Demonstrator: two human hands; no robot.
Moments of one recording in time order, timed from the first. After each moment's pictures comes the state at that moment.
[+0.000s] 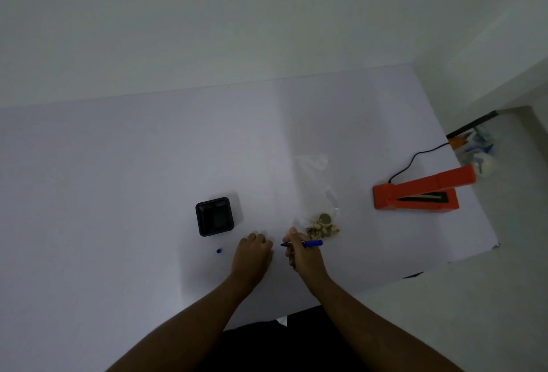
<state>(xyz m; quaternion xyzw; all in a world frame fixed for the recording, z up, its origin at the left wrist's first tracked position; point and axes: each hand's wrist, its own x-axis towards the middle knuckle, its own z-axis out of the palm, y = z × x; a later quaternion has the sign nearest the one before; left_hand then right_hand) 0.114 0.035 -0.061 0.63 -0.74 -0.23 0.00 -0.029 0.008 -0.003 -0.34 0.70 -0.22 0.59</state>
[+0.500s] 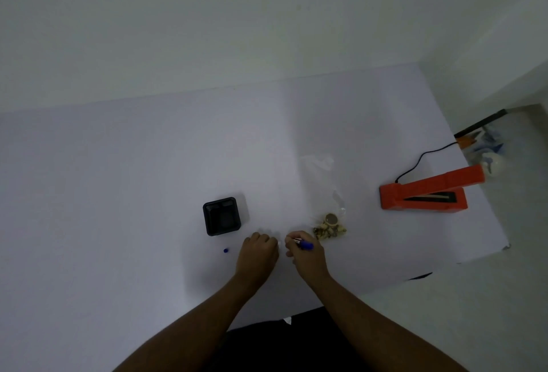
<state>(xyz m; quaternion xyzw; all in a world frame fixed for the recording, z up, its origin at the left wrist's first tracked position) 0.117 0.034 -0.048 0.64 -0.74 -0.21 0.05 -0.023 0.012 -0.005 -0.43 0.70 -0.21 0.53</state>
